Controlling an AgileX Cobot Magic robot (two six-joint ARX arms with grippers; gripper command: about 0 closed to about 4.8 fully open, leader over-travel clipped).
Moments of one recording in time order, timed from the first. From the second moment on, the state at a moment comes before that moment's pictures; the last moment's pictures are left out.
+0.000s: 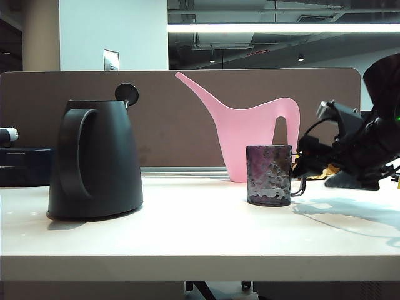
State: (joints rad) left arm -0.03 0.01 0.01 -0.06 0.60 0.00; right arm 0.14 1.82 0.73 0.67 -0.26 0.19
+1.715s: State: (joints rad) left arm -0.03 0.01 0.01 -0.06 0.60 0.00; right arm 0.18 1.59 0.84 0.46 -0.17 0.12
